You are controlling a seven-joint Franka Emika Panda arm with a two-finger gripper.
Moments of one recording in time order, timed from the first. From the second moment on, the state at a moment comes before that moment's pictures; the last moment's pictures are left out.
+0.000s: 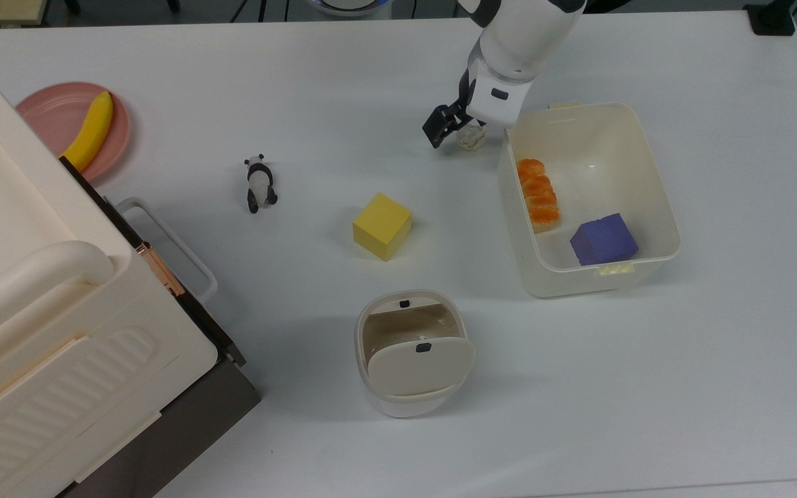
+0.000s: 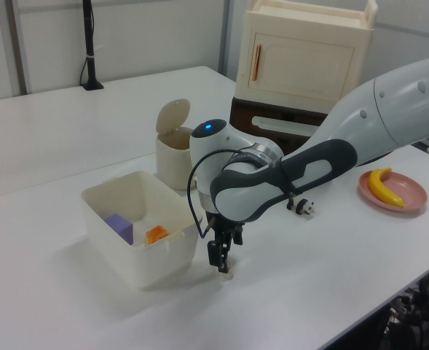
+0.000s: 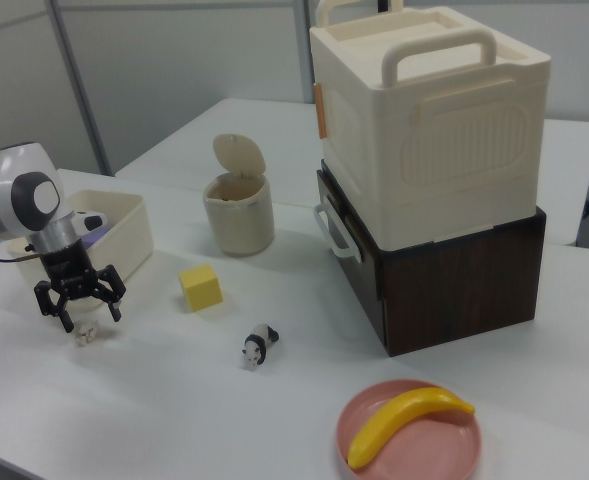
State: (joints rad) arm 0.41 0.19 0.04 -2.10 -0.20 2.11 0.00
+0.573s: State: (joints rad) arm 0.41 0.21 0.06 -2.11 -0.20 2.13 0.01
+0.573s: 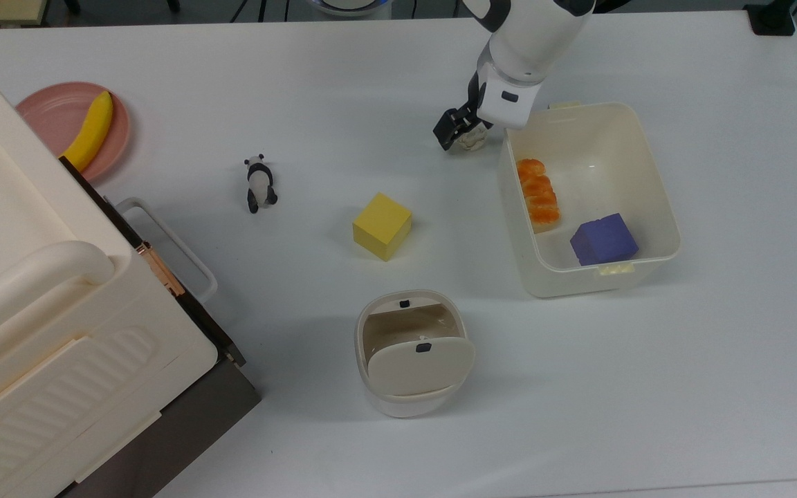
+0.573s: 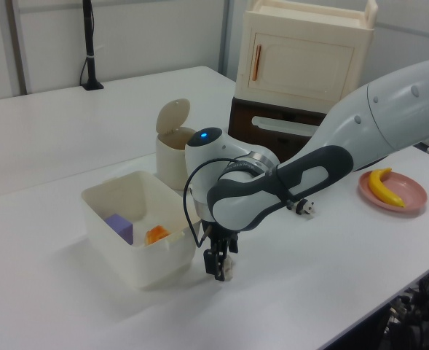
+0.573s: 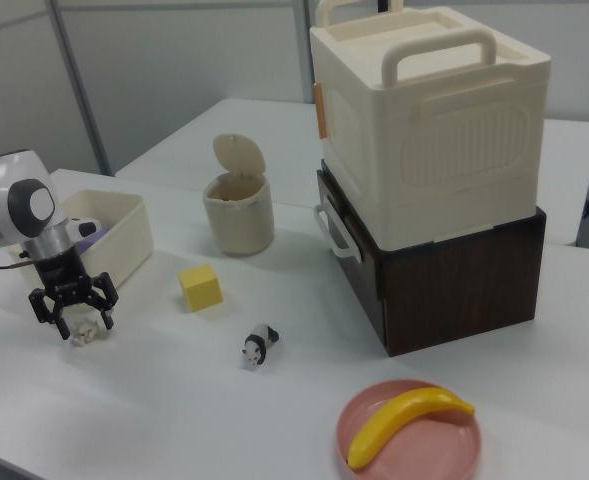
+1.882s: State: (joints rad) arm 0.24 0.20 0.05 -1.71 -0.20 2.13 0.01
